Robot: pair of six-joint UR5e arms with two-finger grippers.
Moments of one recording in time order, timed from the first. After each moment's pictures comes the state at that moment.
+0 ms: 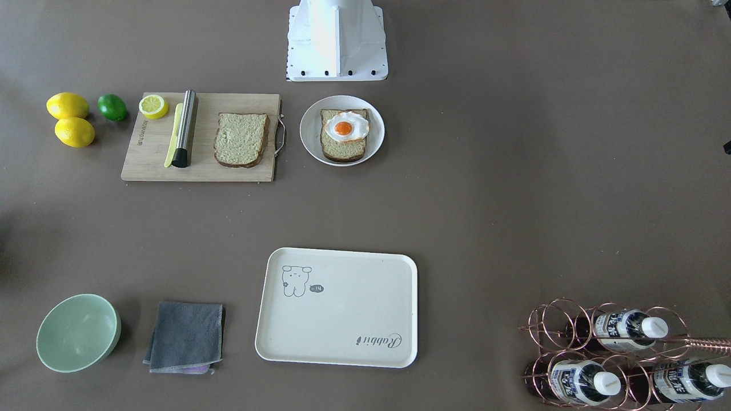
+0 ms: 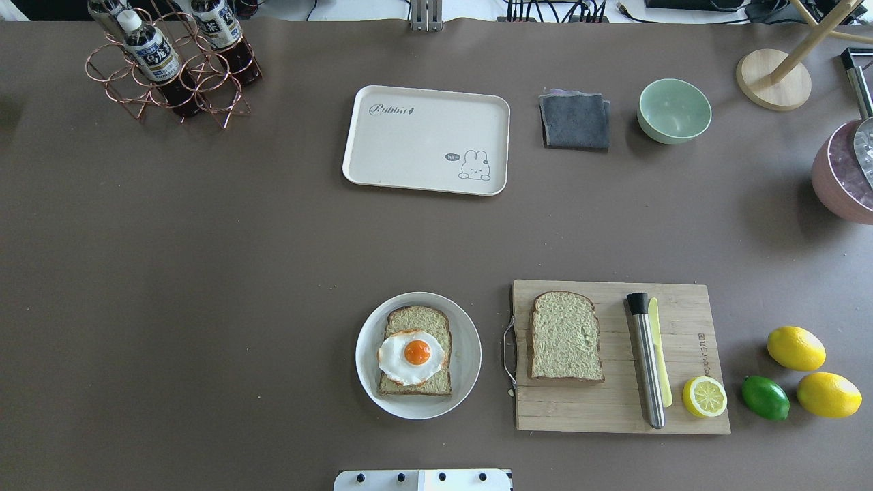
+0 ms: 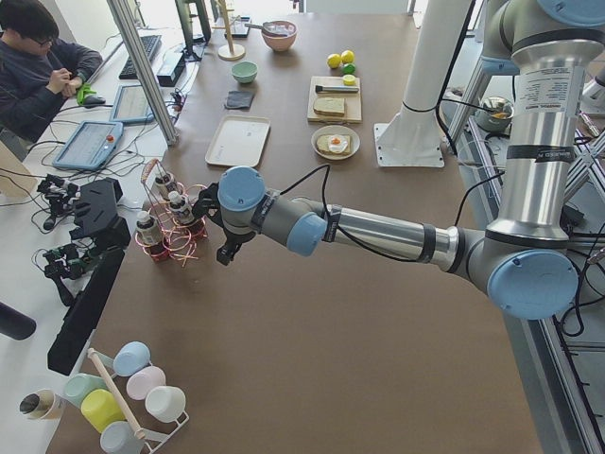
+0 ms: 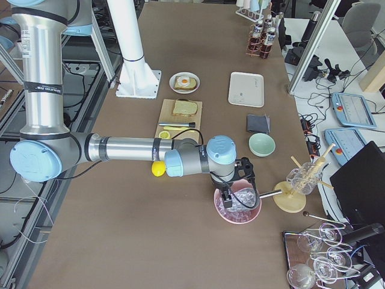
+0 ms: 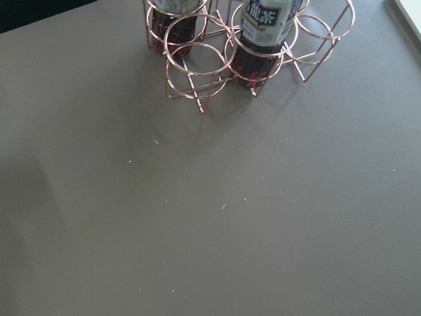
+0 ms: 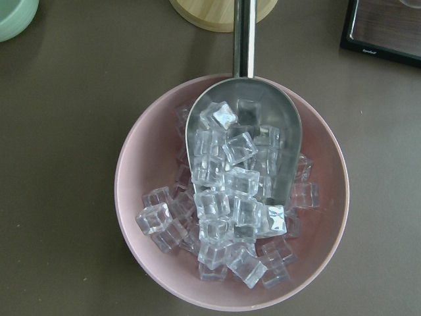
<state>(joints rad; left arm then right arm) -1.48 -1.65 -1.71 -1.88 -2.53 -0.01 1.54 -1.61 1.64 -1.37 2.34 -0.06</state>
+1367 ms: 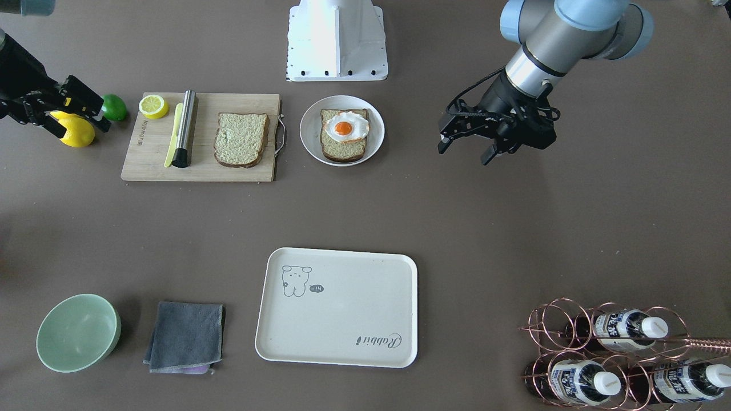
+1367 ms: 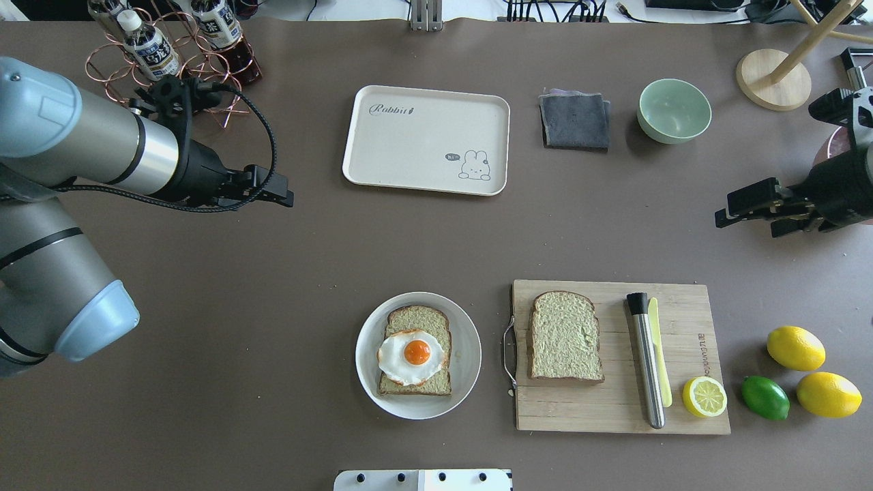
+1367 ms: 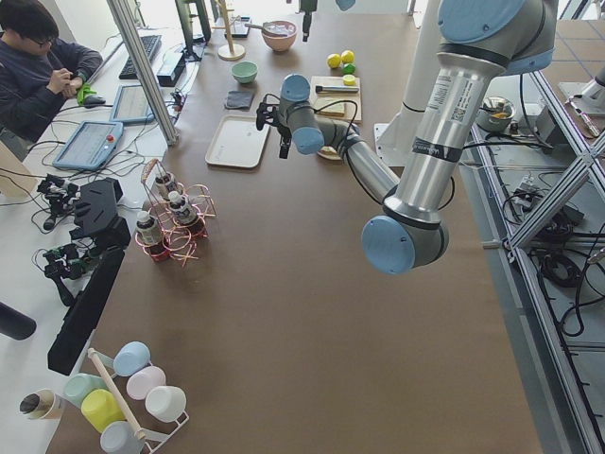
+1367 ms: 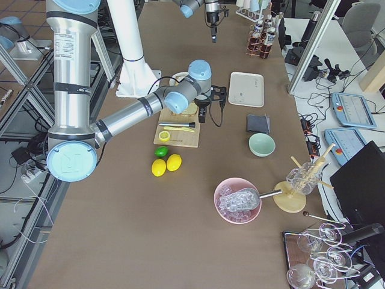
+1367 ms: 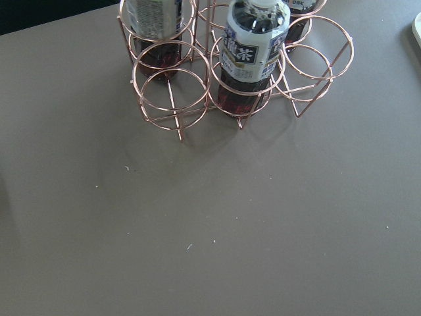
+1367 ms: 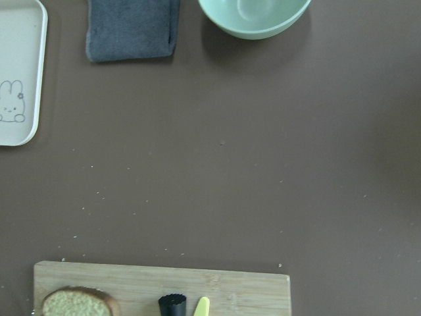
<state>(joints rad) -0.74 -1.92 -1.92 -1.99 -2.06 -1.17 0.96 -1.63 2.12 -1.22 2.27 1.06</state>
